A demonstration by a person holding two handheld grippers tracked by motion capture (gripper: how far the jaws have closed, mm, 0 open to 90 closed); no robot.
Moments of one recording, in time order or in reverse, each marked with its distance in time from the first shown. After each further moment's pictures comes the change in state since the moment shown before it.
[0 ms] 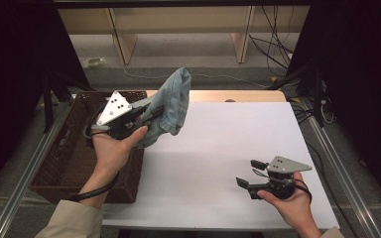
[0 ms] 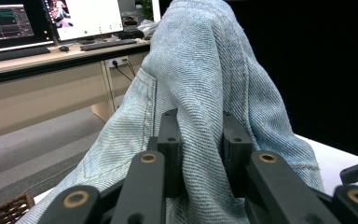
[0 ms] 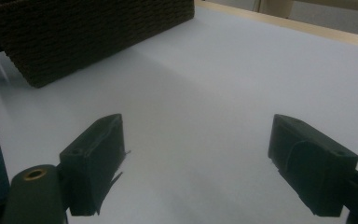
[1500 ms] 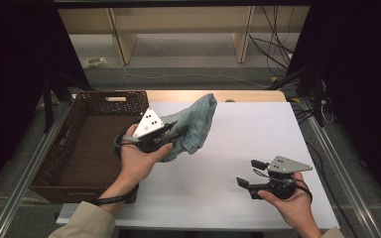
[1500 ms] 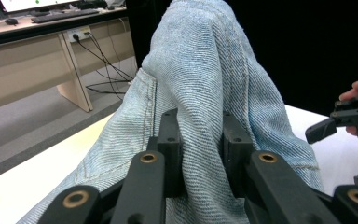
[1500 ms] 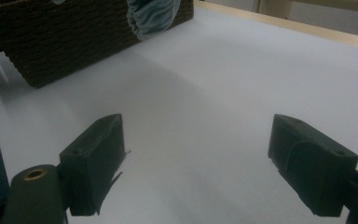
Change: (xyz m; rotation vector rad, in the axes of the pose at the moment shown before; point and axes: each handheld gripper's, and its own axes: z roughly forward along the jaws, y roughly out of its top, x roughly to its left) left arm -0.040 -0.034 0.038 0.118 -0.116 0.033; right arm -0.001 0.000 -0.001 -0.001 -0.001 0.002
